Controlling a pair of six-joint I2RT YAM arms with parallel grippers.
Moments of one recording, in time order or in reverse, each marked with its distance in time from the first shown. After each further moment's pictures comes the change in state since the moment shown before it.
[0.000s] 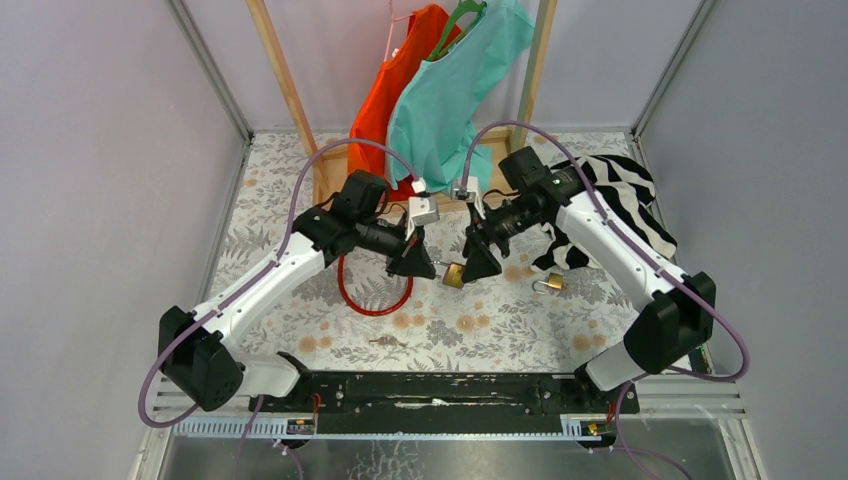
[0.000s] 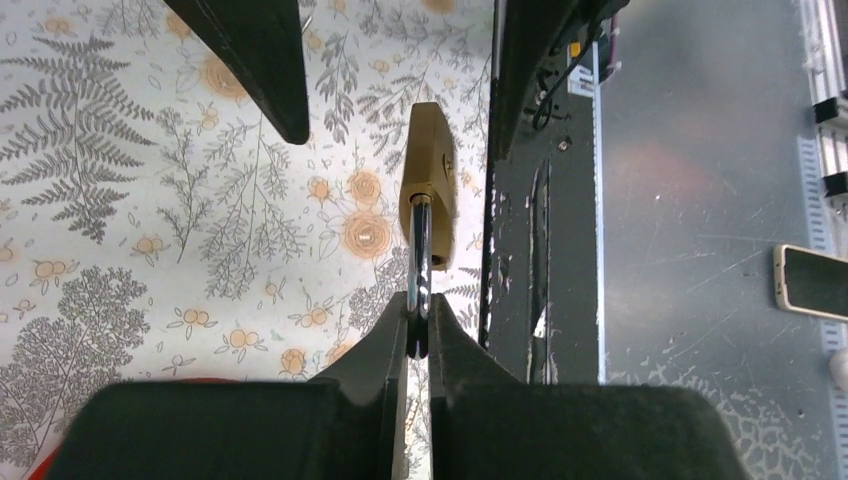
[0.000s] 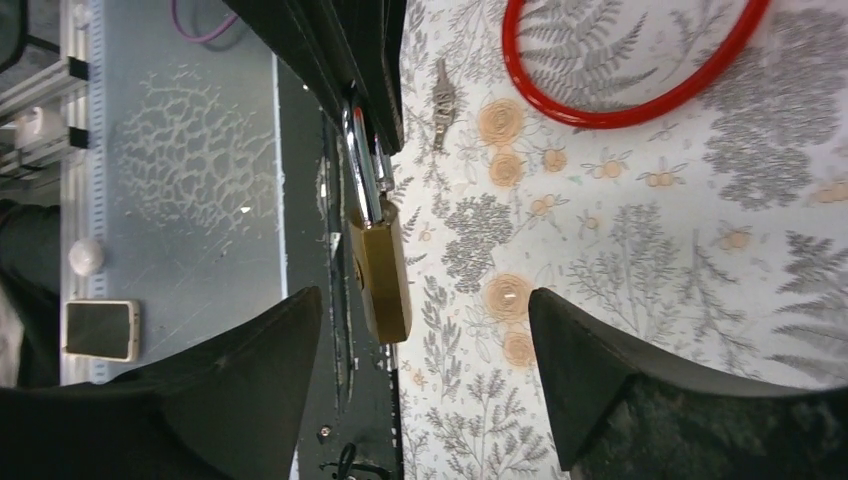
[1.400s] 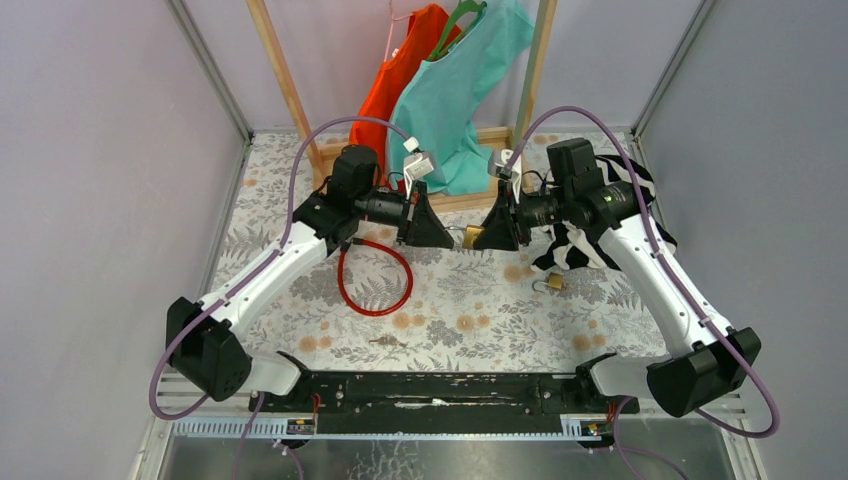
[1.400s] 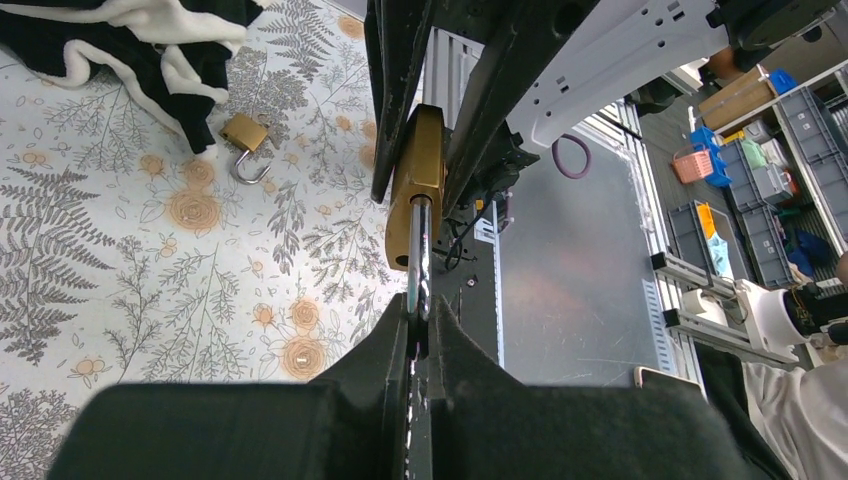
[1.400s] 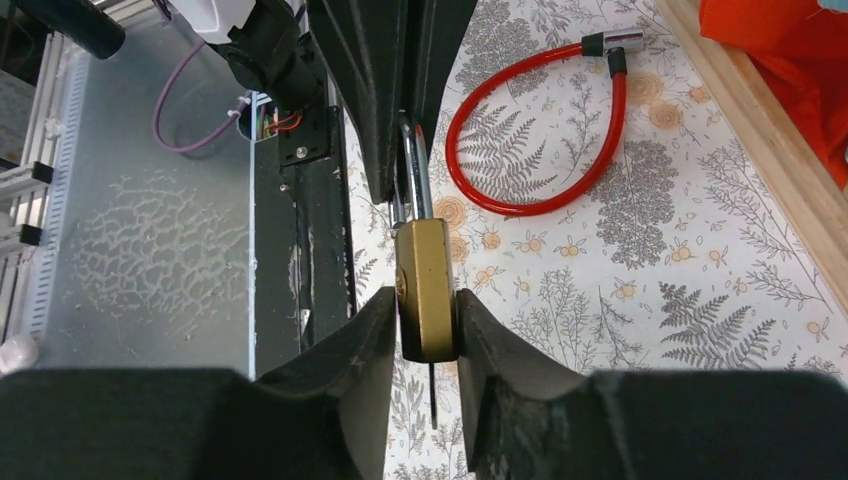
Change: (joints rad) left arm 0.057 0.061 0.076 0.402 0.151 -0.533; right arm -0.122 -0.246 -0.057 0.228 -0.065 0.149
